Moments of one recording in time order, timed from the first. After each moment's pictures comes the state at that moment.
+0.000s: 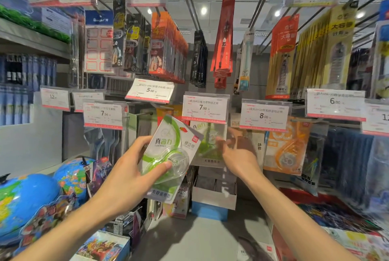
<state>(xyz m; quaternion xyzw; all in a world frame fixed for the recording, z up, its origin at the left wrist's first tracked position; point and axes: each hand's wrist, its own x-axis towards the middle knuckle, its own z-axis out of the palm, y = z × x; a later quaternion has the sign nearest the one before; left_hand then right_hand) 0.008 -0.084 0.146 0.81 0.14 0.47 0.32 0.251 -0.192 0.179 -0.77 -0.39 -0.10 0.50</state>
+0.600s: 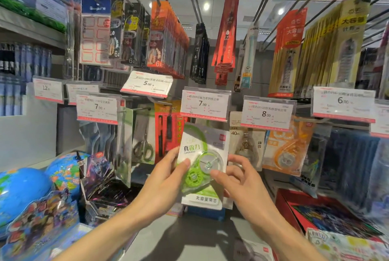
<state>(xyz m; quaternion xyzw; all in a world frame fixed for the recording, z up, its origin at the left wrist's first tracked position) 0.074 -0.109 0.124 0.75 0.09 0.42 0.49 0.217 -0.246 0.128 -0.58 -0.44 0.15 0.67</state>
